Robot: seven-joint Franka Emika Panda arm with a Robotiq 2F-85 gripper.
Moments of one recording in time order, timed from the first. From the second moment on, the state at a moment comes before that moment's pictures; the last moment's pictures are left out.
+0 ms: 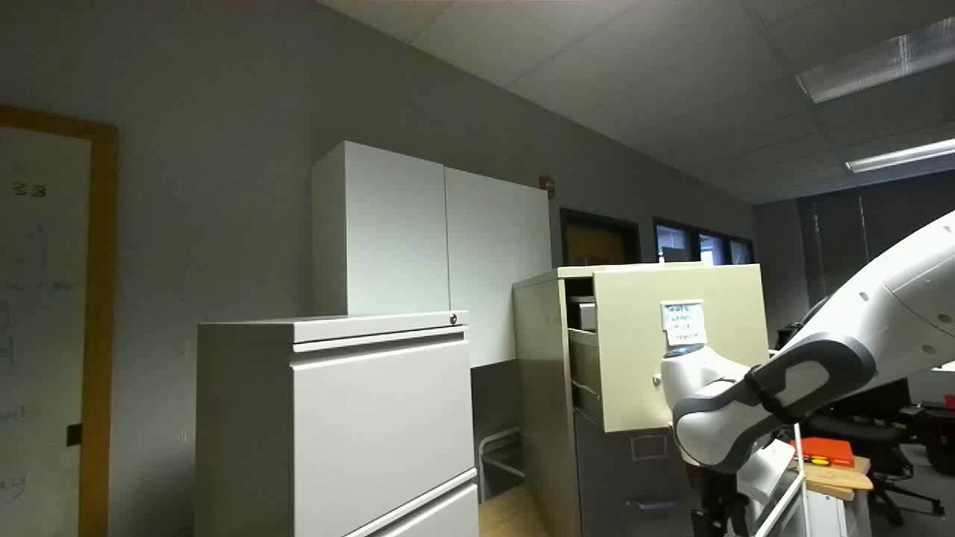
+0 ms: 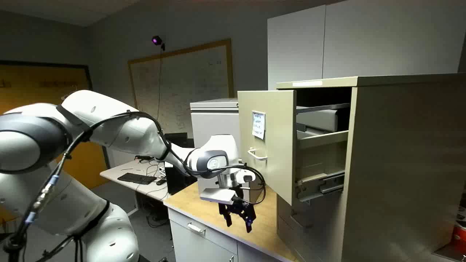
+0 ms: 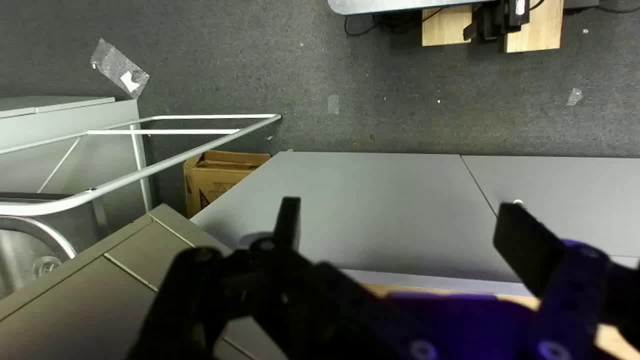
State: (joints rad) arm -0.30 -0.51 -0.23 -2.68 -0.41 2.20 -0.18
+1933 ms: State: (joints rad) arm -0.30 -0.62 -0.20 -2.71 -0.41 2.24 -0.15
